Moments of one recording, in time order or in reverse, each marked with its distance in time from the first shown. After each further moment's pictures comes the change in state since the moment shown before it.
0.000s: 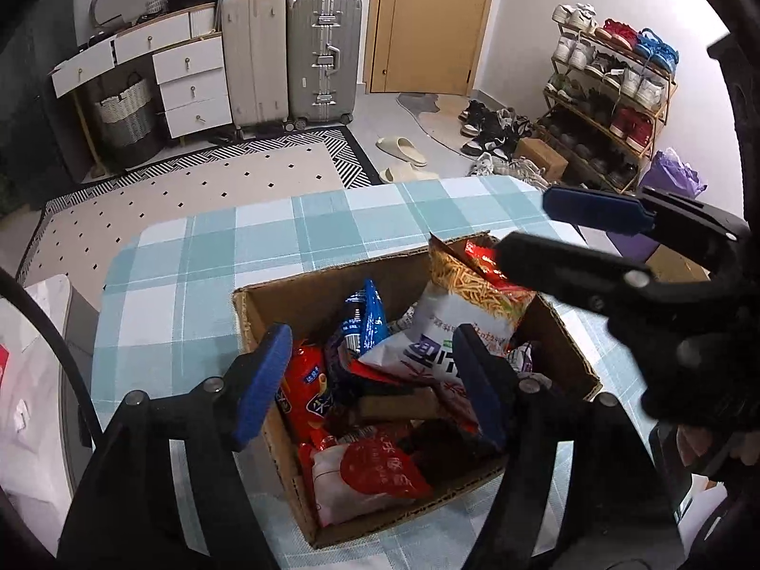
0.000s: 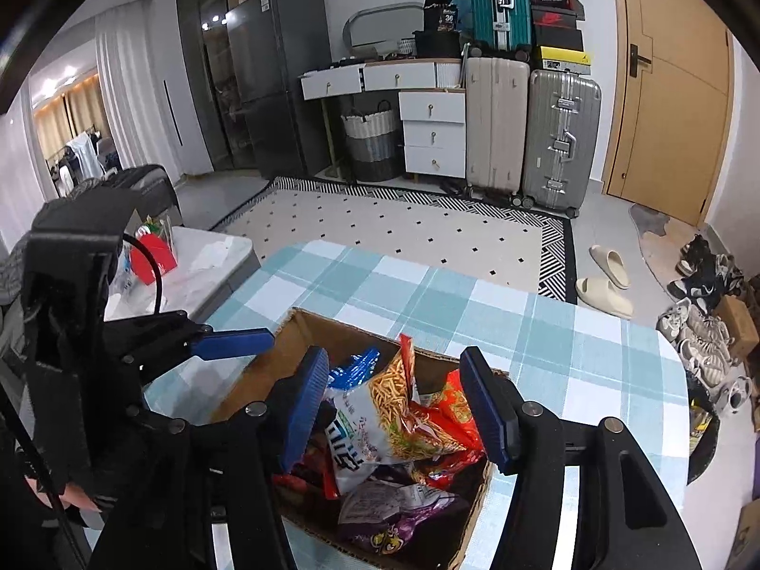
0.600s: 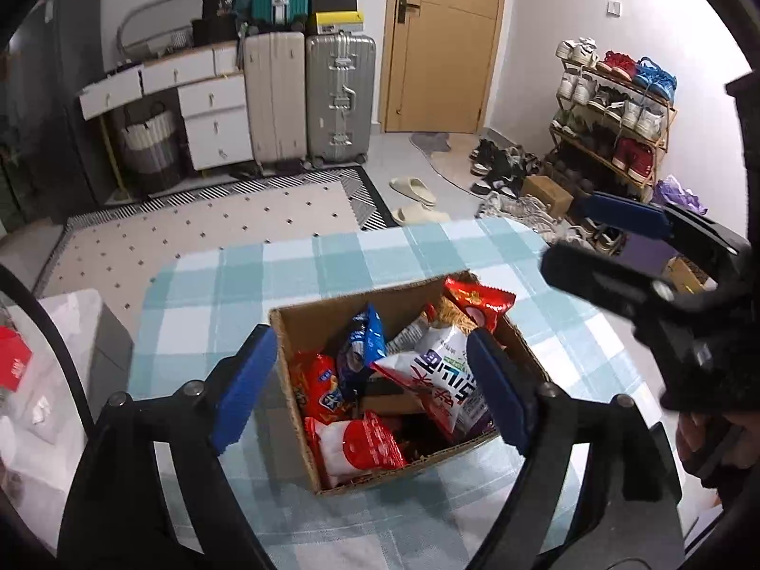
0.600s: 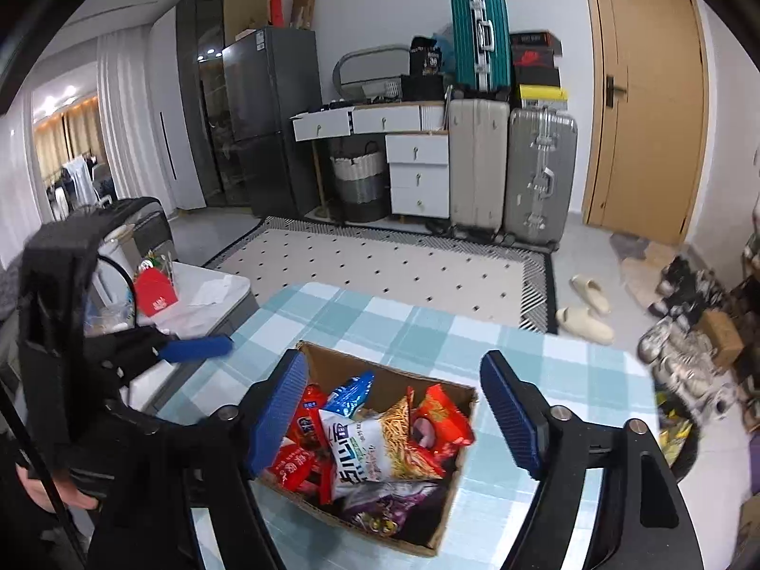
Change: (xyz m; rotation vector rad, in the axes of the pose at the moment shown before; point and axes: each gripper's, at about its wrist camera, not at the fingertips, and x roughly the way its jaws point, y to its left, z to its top) left arm -0.090 -0.021 -0.005 -0.010 -0.128 0.061; right arm -0.075 0.008 -0.002 -0.013 -0.134 -0.064
